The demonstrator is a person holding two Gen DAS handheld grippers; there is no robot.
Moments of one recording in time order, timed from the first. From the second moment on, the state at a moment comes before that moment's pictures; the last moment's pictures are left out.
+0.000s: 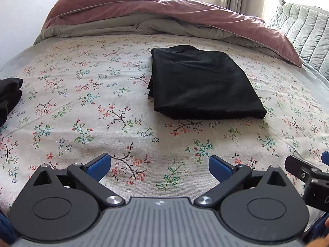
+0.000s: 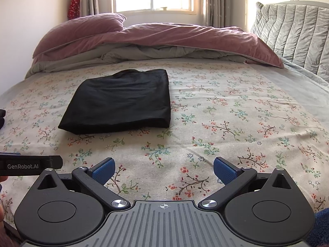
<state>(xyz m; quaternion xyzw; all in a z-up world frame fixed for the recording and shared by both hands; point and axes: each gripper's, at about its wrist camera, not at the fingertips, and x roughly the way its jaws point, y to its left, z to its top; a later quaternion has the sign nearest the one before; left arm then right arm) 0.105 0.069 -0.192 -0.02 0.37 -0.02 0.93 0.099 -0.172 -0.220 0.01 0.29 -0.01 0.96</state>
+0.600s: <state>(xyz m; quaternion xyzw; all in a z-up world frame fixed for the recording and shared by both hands) 0.101 0.067 -0.185 0.00 0.34 -0.01 0.94 0.095 -0.170 -0.214 0.01 0.26 -0.01 0.97</state>
